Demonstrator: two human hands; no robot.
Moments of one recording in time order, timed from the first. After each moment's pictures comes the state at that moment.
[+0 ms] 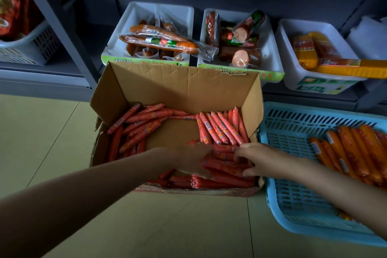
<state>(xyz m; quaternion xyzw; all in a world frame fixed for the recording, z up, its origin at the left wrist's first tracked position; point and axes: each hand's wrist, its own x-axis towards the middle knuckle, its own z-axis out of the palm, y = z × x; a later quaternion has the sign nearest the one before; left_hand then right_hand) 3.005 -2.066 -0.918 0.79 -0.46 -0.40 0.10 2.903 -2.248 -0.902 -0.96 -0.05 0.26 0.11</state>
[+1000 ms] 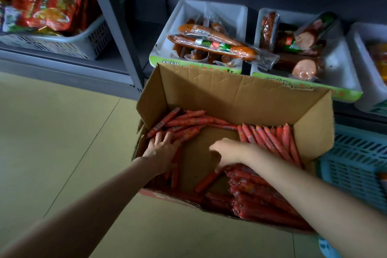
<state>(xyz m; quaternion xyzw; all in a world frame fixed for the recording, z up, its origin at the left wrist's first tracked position) 3.084 -1.945 -0.975 0.93 -0.27 -0.24 -0.09 3.053 -2.140 -0.962 -0.93 -0.12 0.34 0.08</state>
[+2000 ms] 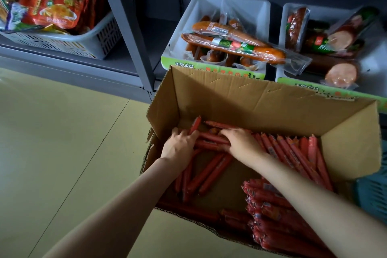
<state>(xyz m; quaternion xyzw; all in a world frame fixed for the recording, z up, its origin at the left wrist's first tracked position) 3.119 -1.968 -0.989 0.96 -0.20 -0.17 0.05 3.091 -2.145 -0.998 -0.98 -0.03 0.08 0.19</state>
